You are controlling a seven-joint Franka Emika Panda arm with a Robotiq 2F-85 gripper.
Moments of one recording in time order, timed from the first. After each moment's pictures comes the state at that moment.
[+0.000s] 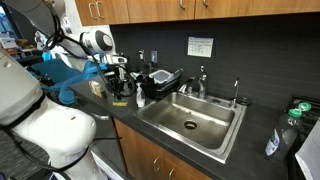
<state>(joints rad) 0.22 -0.35 0.27 -2.51 -0.09 1.85 0.40</state>
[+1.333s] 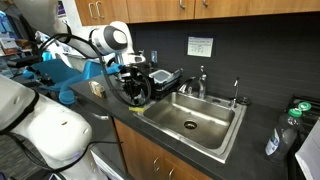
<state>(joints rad) 0.02 -0.55 0.14 -2.66 -0.19 1.88 0.36</state>
